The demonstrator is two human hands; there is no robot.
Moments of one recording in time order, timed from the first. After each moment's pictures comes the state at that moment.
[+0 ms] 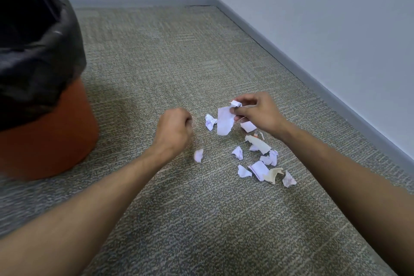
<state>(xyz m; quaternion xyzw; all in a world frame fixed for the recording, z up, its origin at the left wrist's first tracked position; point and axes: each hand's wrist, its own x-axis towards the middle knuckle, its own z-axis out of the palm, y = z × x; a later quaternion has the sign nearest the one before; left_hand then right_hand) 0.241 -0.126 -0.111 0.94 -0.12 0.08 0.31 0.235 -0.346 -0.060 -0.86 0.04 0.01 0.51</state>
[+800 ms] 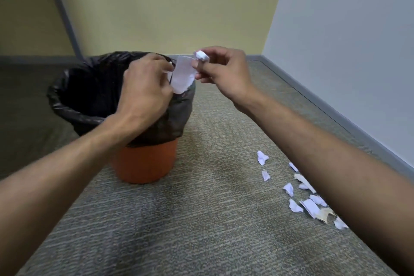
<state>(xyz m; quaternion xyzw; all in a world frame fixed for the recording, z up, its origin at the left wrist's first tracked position) 0.189 0.079 0.094 0.89 -0.09 0.37 0.25 0.236 -0.087 0.111 -0.73 -0.18 -0.09 0.65</state>
